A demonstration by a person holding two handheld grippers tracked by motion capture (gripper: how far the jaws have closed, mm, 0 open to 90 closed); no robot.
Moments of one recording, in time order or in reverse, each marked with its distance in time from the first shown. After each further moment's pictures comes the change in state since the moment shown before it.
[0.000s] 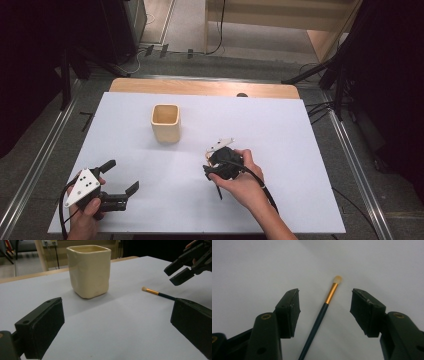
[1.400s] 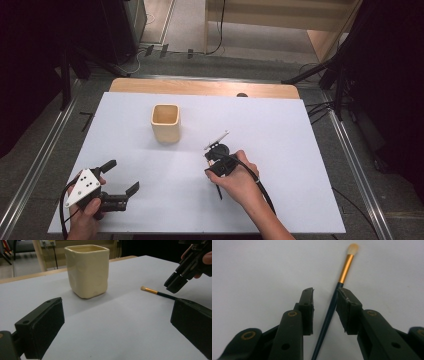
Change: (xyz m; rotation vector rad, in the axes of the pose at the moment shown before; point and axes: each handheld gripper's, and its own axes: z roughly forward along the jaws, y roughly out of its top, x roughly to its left) left arm 0.000 -0.001 0.001 -0.001 -0.011 0.003; right arm -0.002 0.012 0.018 0.245 0.080 0.147
